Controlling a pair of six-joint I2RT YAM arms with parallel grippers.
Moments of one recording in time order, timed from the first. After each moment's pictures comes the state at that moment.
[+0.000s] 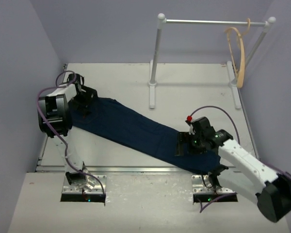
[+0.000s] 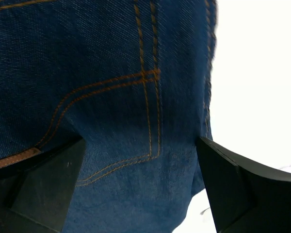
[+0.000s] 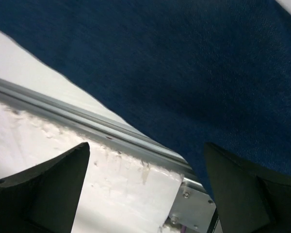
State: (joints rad) left arm 0.20 2.01 1.41 -0.61 0.04 -1.03; right arm 0.49 0.97 0.53 -0.71 -0.20 0.44
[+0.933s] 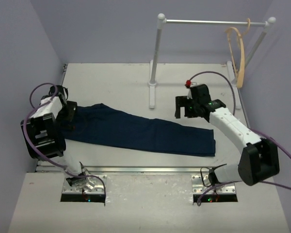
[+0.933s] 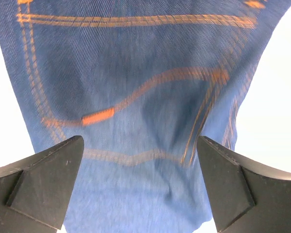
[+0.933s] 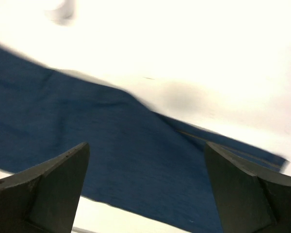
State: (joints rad) left arm 0.37 1.67 1.11 -0.76 -0.21 -1.17; right arm 0.37 1.41 0.99 -0.51 0.02 0.23
